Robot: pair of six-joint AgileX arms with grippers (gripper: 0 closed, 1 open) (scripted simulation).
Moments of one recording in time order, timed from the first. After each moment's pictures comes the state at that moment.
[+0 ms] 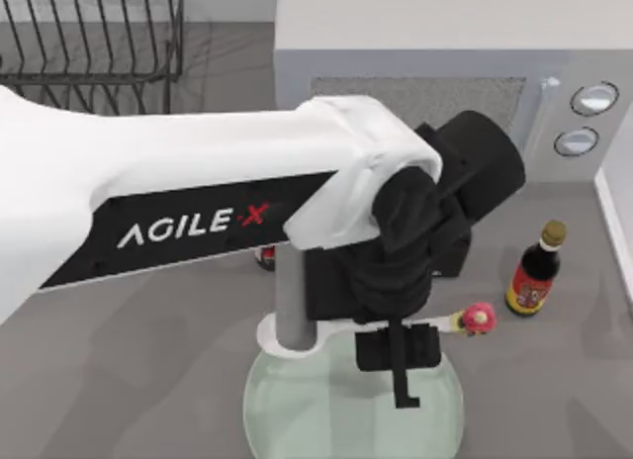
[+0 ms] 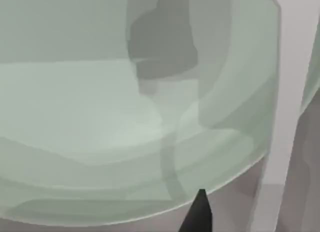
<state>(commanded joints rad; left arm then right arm) -0.96 1.94 1.45 -0.87 -0.06 -2.52 0.00 0.00 0.00 0.00 0.00 0.00</state>
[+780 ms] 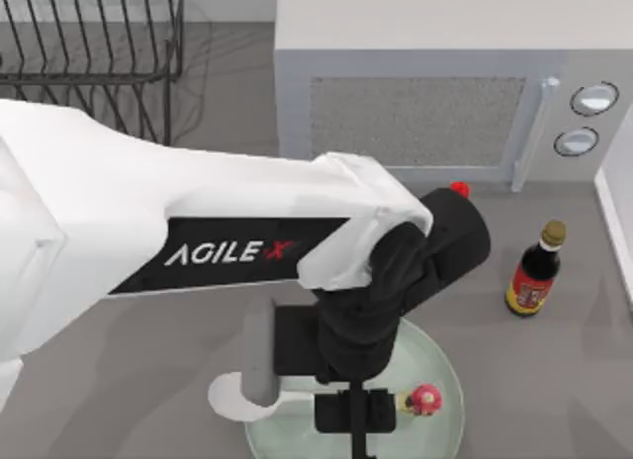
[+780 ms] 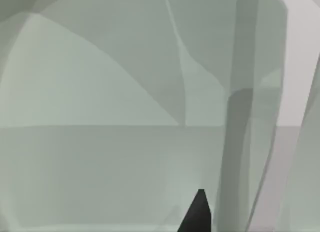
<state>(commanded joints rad) -0.97 2.01 1.35 -0.93 -0.01 -2.53 0.00 0.00 0.00 0.00 0.00 0.00</state>
